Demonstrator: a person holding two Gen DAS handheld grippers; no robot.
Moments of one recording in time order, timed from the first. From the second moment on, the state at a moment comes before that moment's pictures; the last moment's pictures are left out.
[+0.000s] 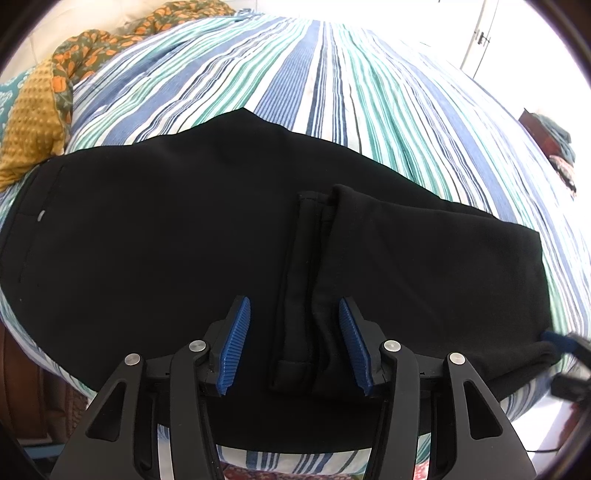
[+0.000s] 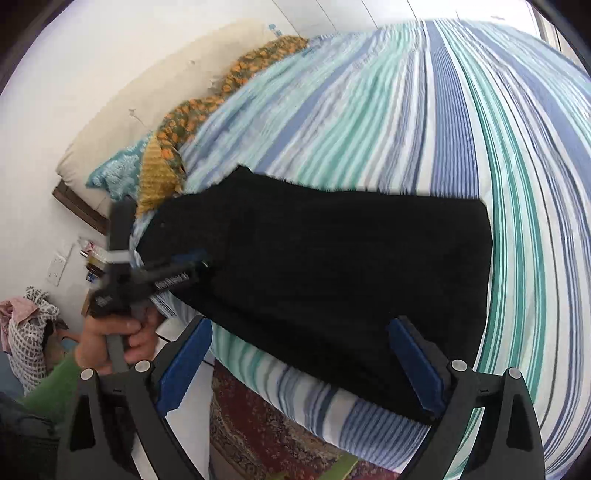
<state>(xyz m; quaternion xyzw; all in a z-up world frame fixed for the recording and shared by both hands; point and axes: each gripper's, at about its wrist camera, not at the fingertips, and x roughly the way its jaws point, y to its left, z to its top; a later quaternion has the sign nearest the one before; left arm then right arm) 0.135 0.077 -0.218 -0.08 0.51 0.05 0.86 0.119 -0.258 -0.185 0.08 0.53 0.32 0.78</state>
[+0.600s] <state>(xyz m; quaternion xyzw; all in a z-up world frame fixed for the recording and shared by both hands) 0.120 0.067 -0.187 -0.14 0.49 0.04 0.86 0.098 -0.322 -0.155 0.09 0.44 0.24 0.86</state>
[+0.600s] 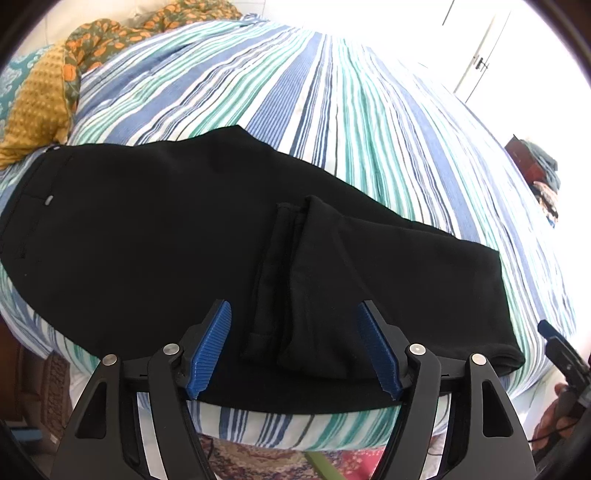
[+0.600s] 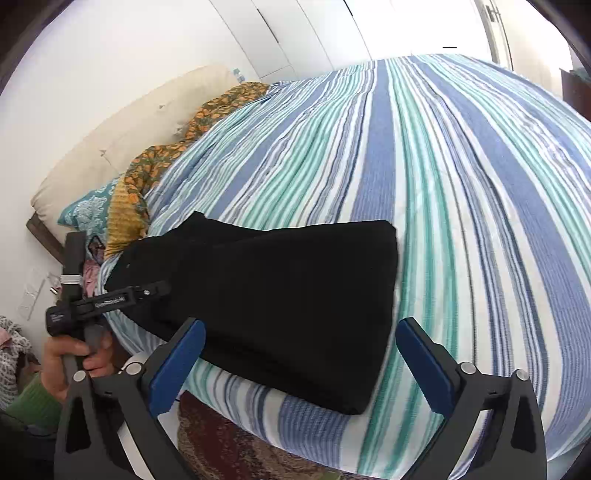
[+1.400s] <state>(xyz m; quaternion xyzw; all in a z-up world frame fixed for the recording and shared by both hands) 0.065 0.177 -0.174 -0.29 0.43 0.13 0.84 0.109 -0.340 -0.168 0.08 0.44 0.18 0.88</state>
